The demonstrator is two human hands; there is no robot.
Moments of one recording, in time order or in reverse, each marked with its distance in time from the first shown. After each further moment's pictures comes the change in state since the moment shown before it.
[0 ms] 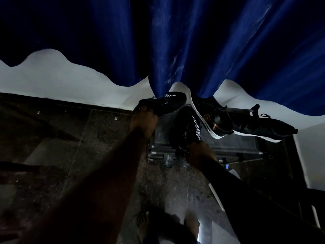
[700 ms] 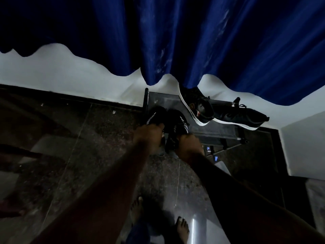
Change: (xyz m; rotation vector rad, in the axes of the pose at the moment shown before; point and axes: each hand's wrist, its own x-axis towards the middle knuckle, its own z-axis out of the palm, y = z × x) left_hand -0.133 0.076 -0.016 -0.187 -0.107 0.100; right_hand -0.093 0.019 0.000 0.095 0.145 -0.058
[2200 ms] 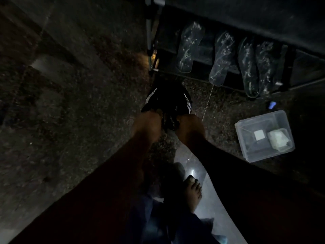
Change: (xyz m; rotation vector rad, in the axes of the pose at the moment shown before) left_hand 0.008 -0.014 0.510 -0.177 -0.159 -0.315; right_hand 0.095 0.118 0.488 -0.036 -0.173 -0.152
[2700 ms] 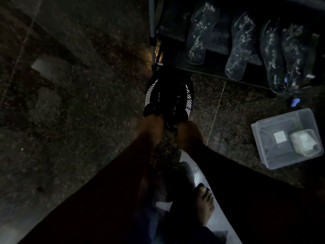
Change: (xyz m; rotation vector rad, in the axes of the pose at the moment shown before) left_hand 0.050 -0.021 0.067 0.081 -0.106 -0.012; right_hand 0.053 0.011 0.097 0.074 -0.124 0.017
